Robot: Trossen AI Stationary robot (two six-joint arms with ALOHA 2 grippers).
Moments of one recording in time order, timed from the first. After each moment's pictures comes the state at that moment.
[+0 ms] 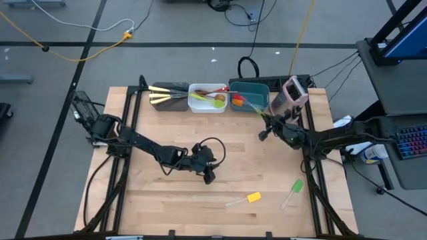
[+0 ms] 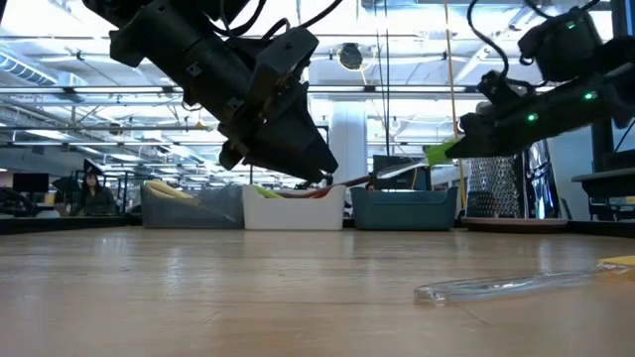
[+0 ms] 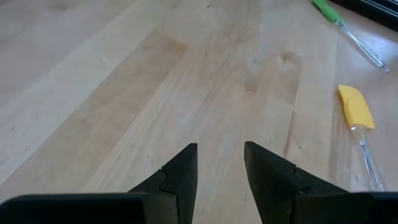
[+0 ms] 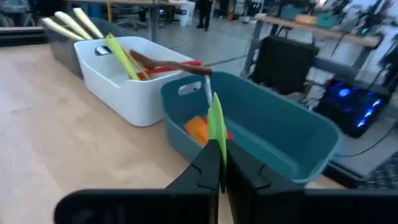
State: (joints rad) left arm -0.26 1.79 0.94 0.17 -0.35 -0.61; right arm -0.12 1.04 0.12 0.66 0.75 0.07
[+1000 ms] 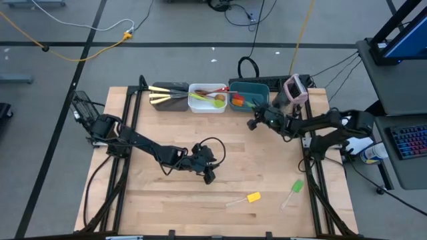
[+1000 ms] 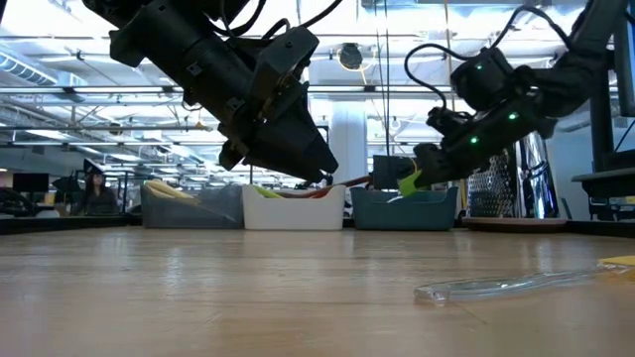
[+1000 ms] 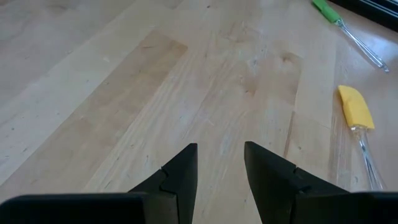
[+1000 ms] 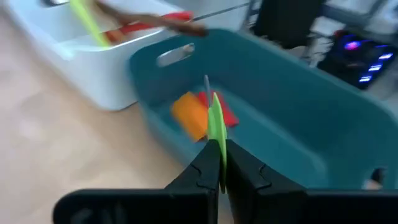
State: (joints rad) left arm -0.26 1.79 0.94 0.17 -0.35 -0.61; right arm -0.40 1.42 0.35 0.62 0.48 0.11
